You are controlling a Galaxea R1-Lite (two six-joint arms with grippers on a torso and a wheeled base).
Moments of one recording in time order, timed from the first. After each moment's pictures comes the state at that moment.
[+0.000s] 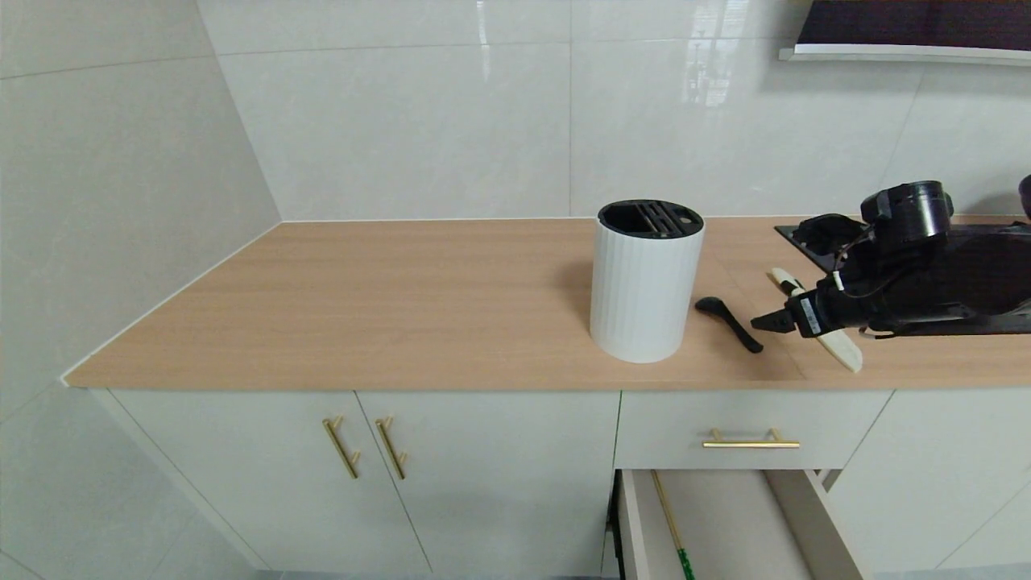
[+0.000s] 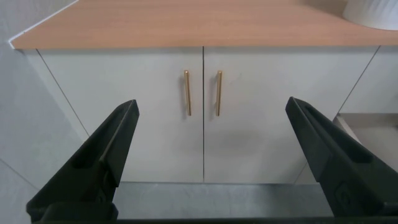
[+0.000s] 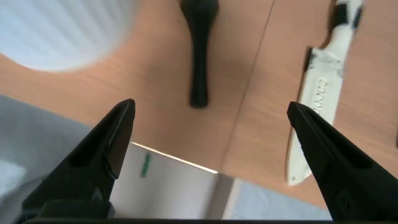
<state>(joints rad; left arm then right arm) 0.00 0.00 0.00 0.00 0.00 0.00 0.07 1.93 -1.34 0.04 0.10 -0.27</state>
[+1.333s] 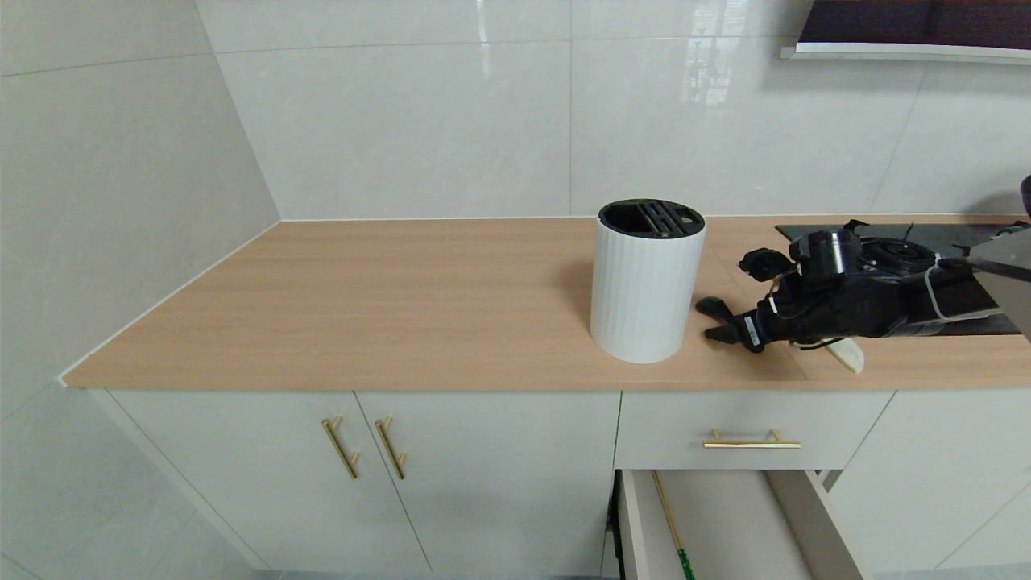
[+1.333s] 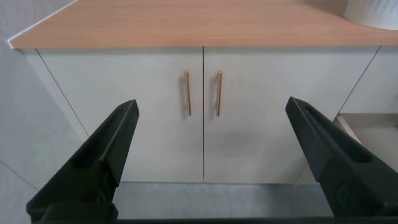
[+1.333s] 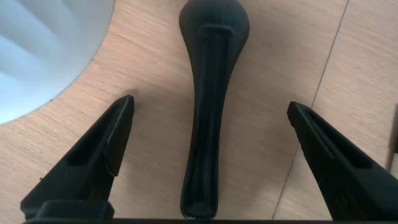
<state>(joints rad) 0.00 0.00 0.00 0.00 0.00 0.00 0.07 2.25 -1.53 -0.11 0.20 -0.27</state>
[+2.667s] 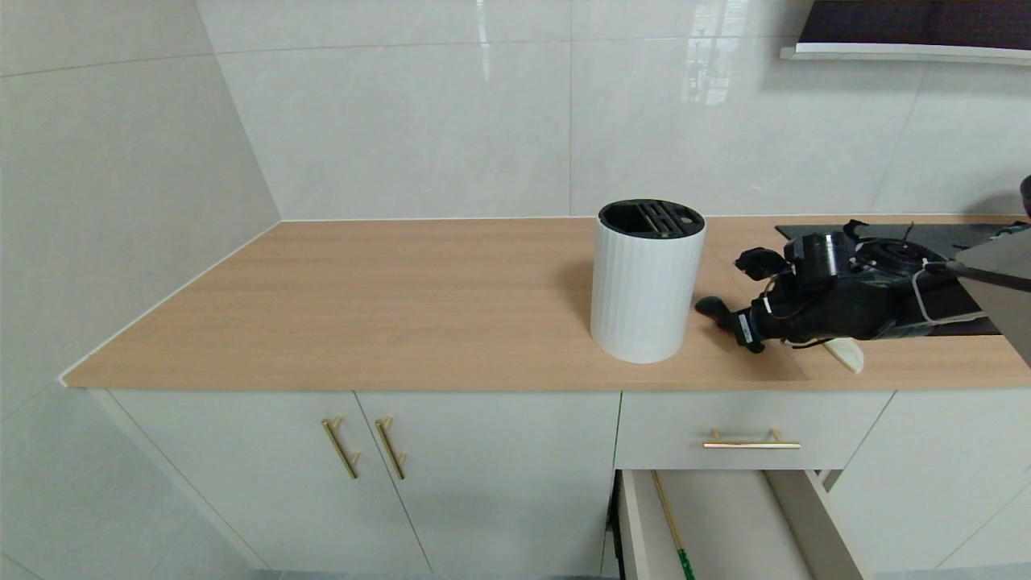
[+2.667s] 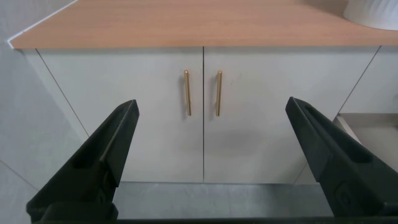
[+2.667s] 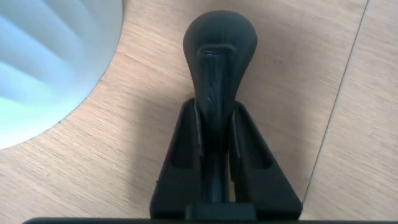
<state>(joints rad) 0.00 0.00 0.00 0.00 0.00 0.00 0.07 2.29 -1.56 -0.14 0.22 -0.25</state>
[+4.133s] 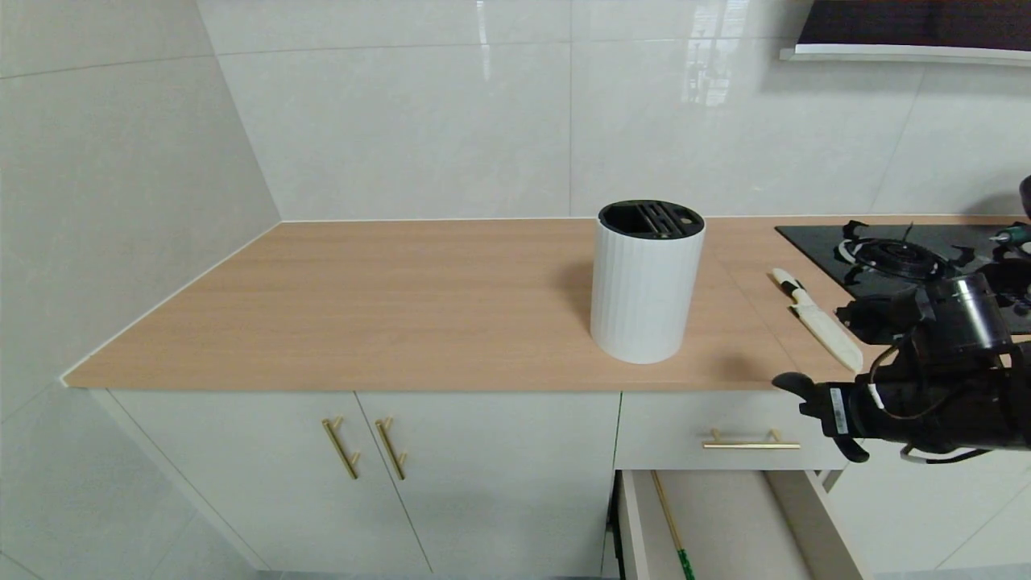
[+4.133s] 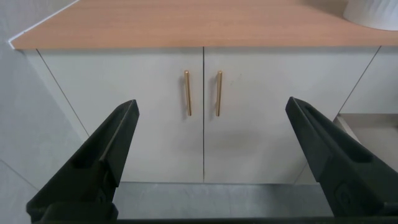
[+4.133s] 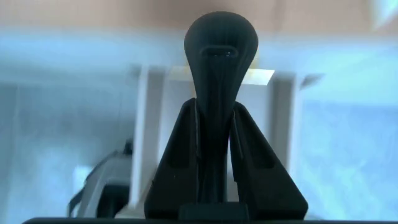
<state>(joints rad) 0.00 0.00 0.00 0.00 0.00 0.00 0.21 1.63 -0.76 -0.11 -0.05 0.17</state>
